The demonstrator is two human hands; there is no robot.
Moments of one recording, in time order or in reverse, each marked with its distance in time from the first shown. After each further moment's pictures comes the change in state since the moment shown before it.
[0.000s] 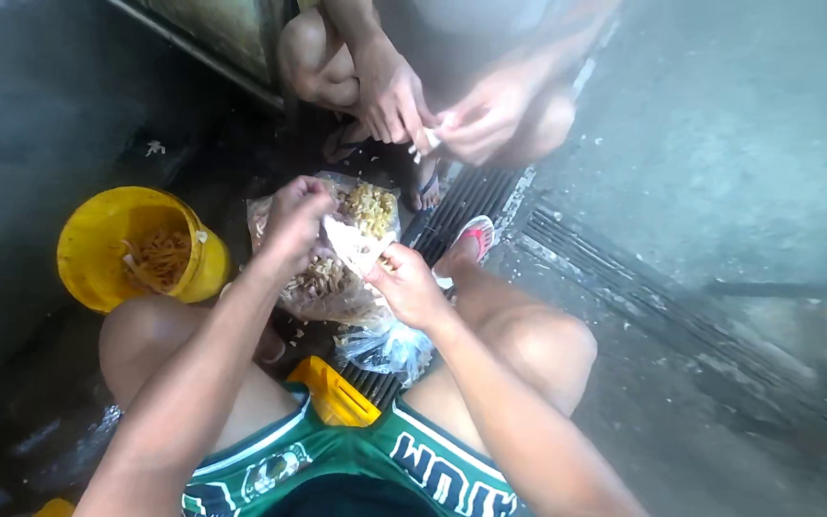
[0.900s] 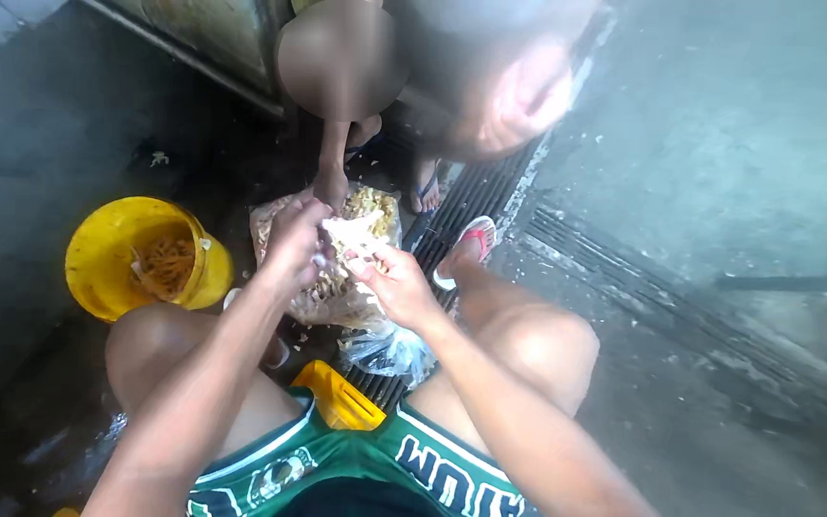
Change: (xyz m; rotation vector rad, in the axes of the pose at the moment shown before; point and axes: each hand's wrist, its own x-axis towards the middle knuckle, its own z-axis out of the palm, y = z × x) left_hand -0.011 -0.004 0.003 -0.185 0.062 -0.164; right_hand 0.005 0.000 0.013 0.049 0.045 0.026
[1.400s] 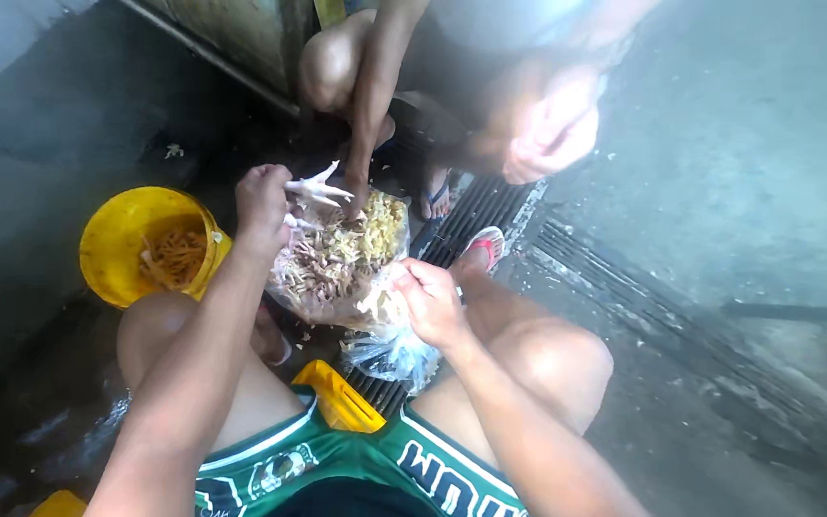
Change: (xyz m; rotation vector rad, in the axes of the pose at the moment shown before) left_hand 0.044 0.023 -0.039 -0.039 0.279 0.222; right_hand -0.022 0.000 -0.014 -0.100 0.076 -0.134
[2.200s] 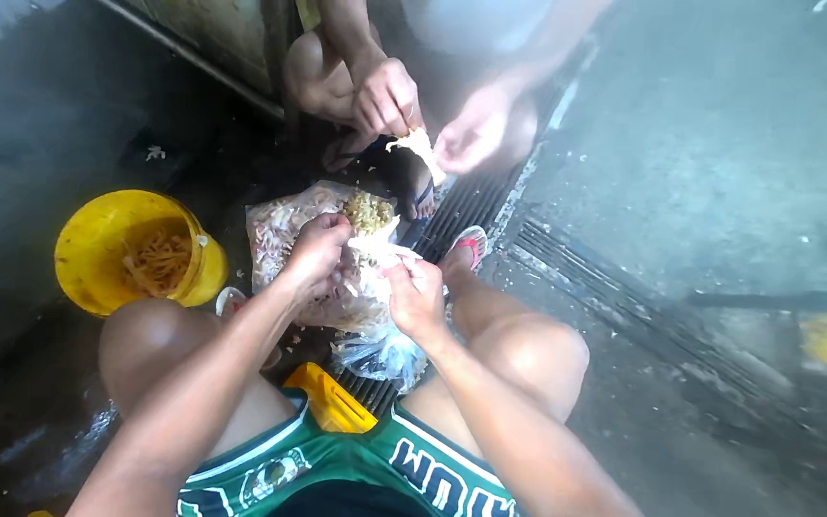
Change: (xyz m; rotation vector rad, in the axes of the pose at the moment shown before) left_hand -0.065 -0.030 0.032 0.160 -0.435 -0.318; right_hand 0.008 0.003 0.019 0.057 0.269 -0.075
